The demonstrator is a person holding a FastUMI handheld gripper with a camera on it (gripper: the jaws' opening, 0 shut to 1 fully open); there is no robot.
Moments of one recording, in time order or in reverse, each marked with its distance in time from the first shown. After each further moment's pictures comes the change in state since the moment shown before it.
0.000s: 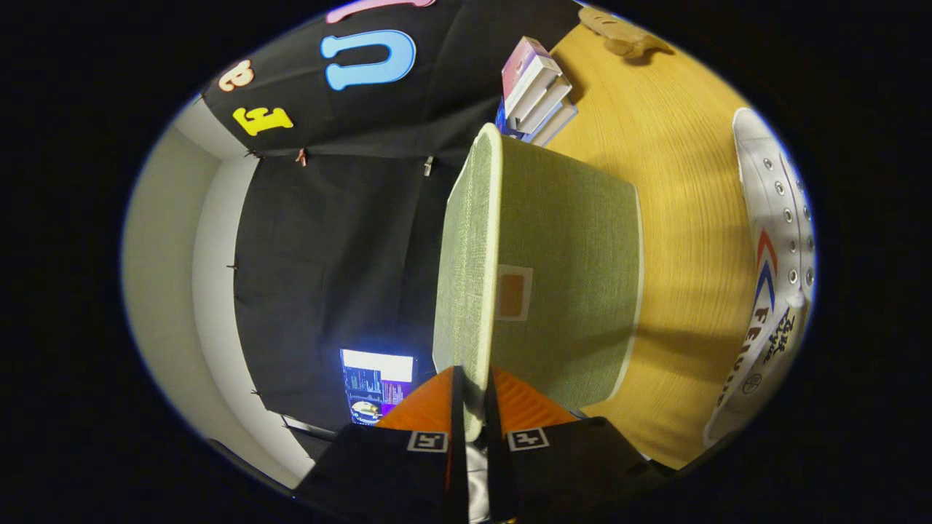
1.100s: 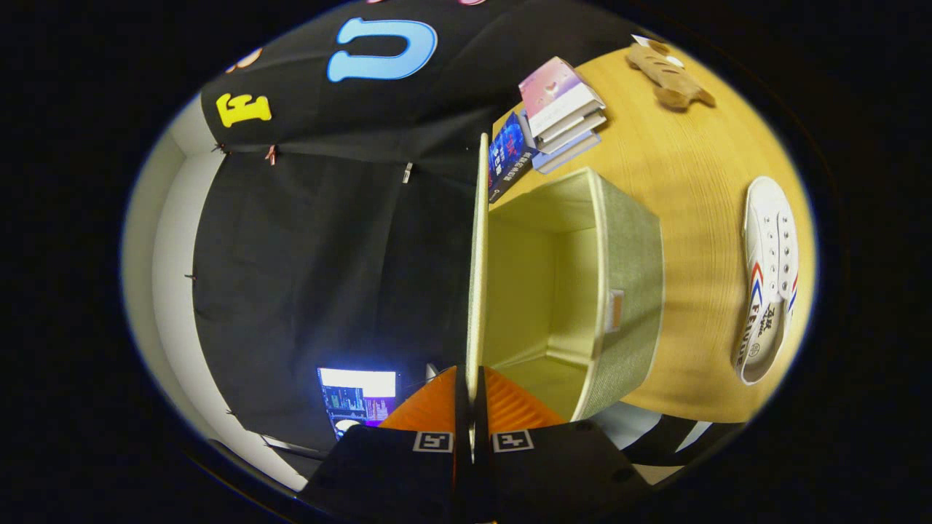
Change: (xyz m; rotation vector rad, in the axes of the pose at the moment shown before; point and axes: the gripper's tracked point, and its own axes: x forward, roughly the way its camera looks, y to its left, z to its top) arm 0.029 0.116 0.022 -0.068 -0.055 -0.240
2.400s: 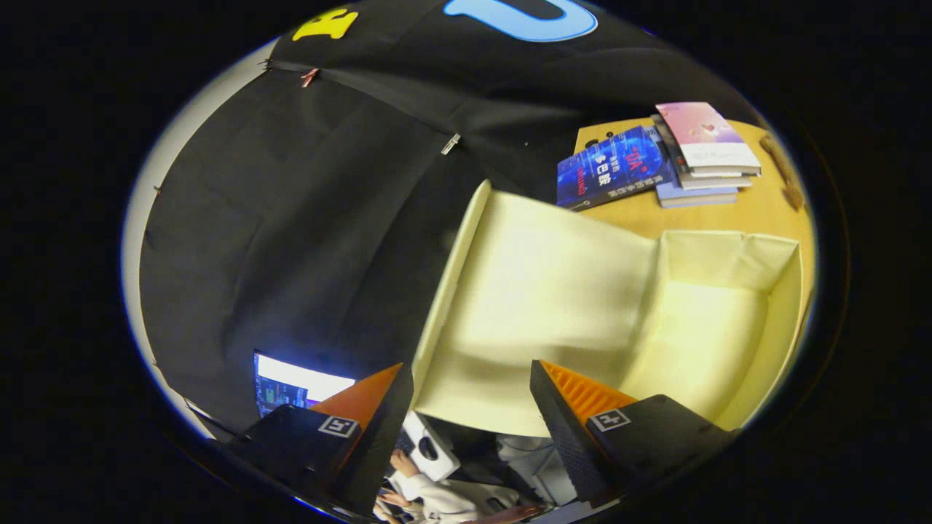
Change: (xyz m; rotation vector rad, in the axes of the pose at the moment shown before) arm 0.181 0.105 0.000 -0.323 -0.054 -0.143
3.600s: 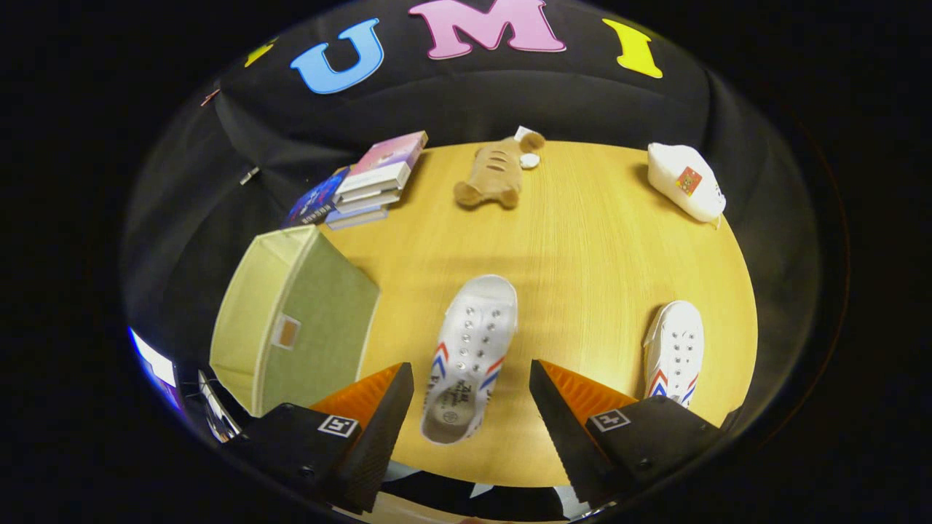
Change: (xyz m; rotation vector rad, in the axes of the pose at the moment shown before) arm -0.275 -0.409 -0.067 -0.032 -0.094 -0.676
